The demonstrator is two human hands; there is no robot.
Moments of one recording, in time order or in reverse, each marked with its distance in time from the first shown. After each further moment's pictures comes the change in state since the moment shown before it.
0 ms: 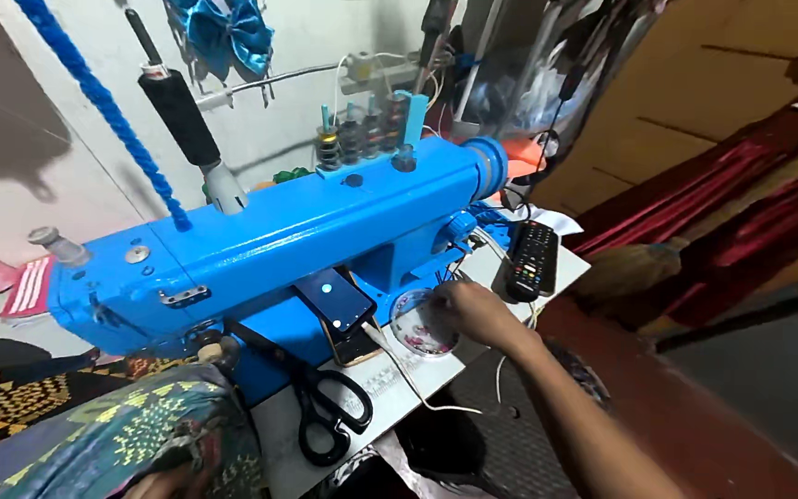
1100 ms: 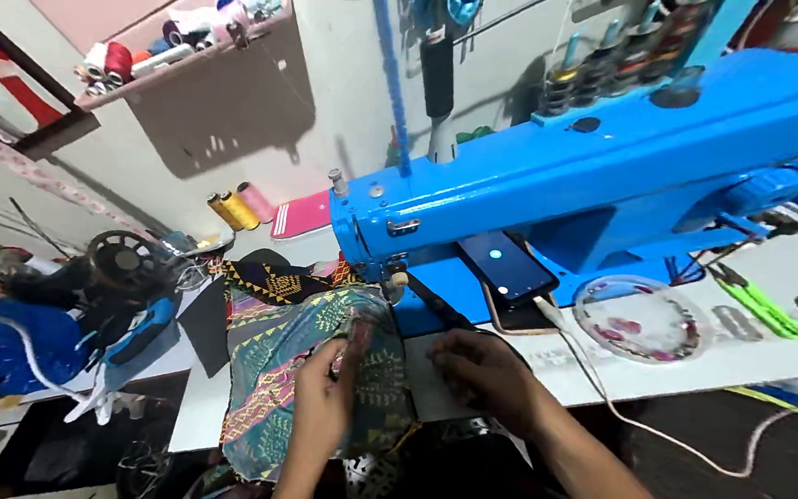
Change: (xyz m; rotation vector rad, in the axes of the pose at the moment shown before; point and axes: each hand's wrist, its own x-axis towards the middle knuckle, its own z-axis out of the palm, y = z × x) left_hand 0.005 0.015 -0.018 -0.250 0.231 -0.248; right_hand -0.059 -0.166 0.108 1.220 -0.372 -0.322
